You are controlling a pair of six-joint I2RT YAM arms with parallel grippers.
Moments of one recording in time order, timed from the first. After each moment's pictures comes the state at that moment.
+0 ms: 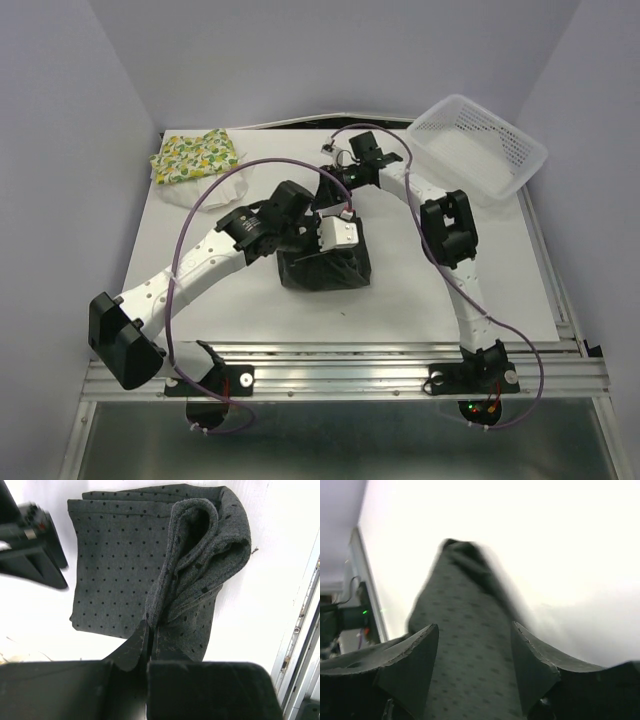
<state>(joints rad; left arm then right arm) -0.78 1.33 1.25 -0.80 0.22 0.69 0.47 2.44 2.09 -0.53 -0.93 0.15</state>
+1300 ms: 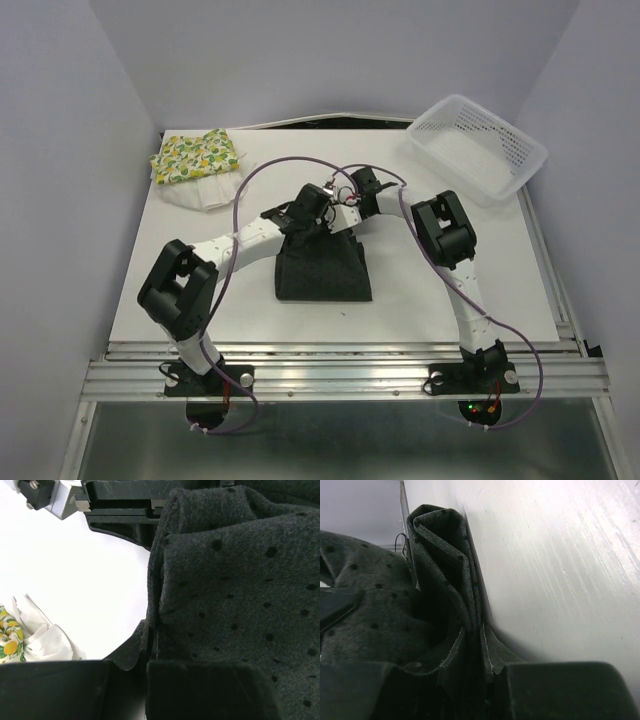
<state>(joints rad) -0.70 1.66 1.15 -0.34 -0.12 0.66 0.45 2.46 1.77 -0.43 -1.14 0.16</state>
